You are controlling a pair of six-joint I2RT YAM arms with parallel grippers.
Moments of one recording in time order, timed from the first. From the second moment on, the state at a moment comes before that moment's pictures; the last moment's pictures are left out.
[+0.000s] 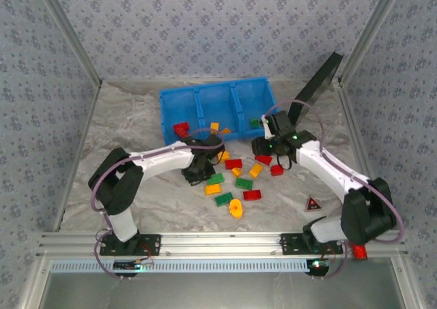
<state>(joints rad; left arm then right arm) -0.85 1.76 1.20 -0.89 -0.07 -1.23 0.44 1.33 0.95 -0.59 -0.02 0.24</state>
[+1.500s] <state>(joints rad) -0.88 2.56 2.55 -0.93 -0.34 -0.64 0.41 0.95 0.57 -0.67 0.04 0.51</state>
